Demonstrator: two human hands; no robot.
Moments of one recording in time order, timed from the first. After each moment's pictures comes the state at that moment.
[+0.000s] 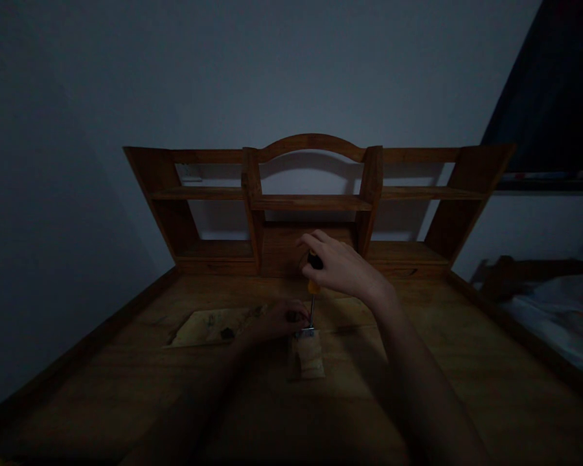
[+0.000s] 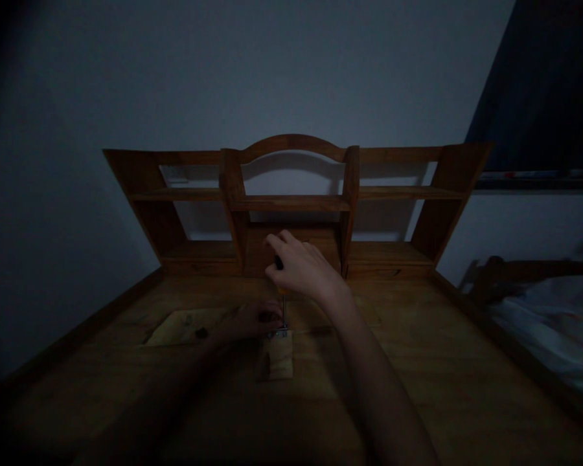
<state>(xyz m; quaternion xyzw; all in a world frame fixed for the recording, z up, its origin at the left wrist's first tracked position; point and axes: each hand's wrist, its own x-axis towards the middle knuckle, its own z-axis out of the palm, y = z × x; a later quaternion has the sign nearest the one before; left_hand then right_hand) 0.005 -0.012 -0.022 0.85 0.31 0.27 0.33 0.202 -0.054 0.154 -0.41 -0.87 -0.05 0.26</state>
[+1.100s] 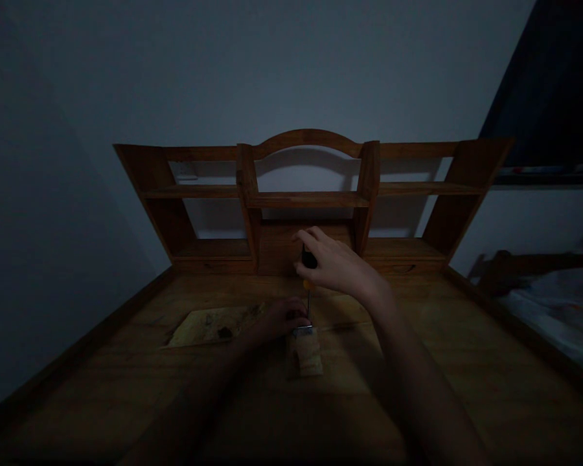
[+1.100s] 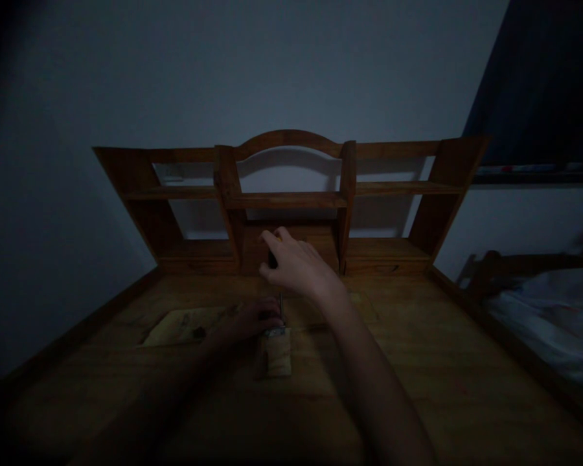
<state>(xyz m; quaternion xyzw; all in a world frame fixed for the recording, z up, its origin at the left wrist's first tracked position) 0.009 -0.019 -0.020 0.86 0.31 0.28 0.30 0.201 -0.053 0.150 -0.42 -0.87 -0.04 0.27</state>
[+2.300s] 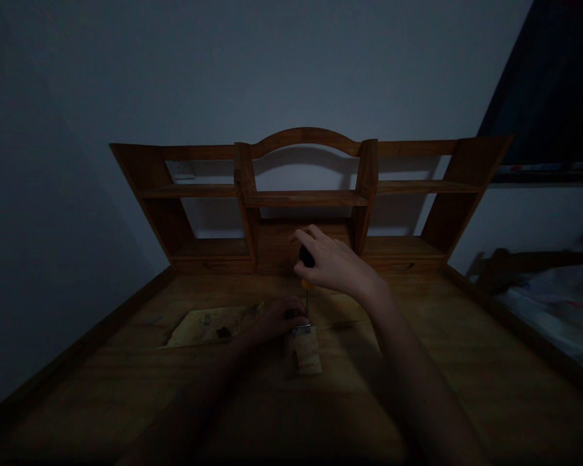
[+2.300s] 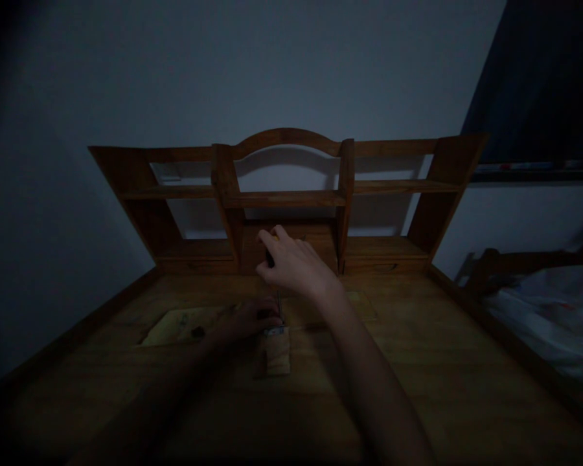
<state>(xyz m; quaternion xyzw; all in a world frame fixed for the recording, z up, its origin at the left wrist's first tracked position) 0.010 -0.020 -0.016 0.86 0.32 0.27 0.30 0.199 -0.055 0.151 -0.43 -0.86 -0.05 0.26</state>
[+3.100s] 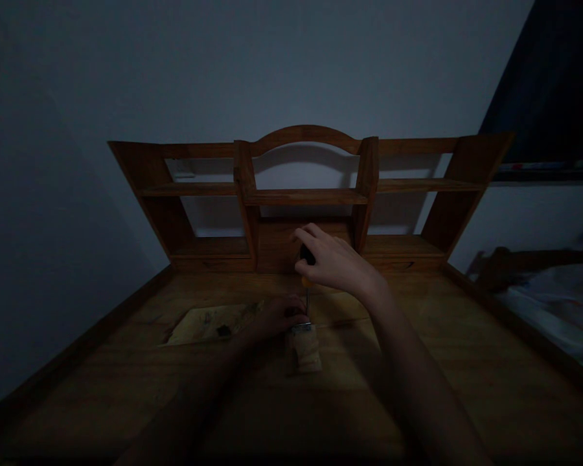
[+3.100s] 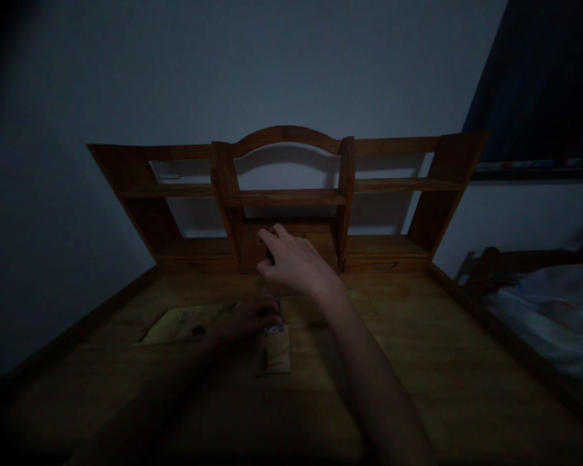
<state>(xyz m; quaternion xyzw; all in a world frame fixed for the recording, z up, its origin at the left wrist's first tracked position) 0.009 -0.016 -0.023 0.85 0.31 0.29 0.31 0.199 -0.056 0.152 -0.42 -0.87 -0.07 0.26</state>
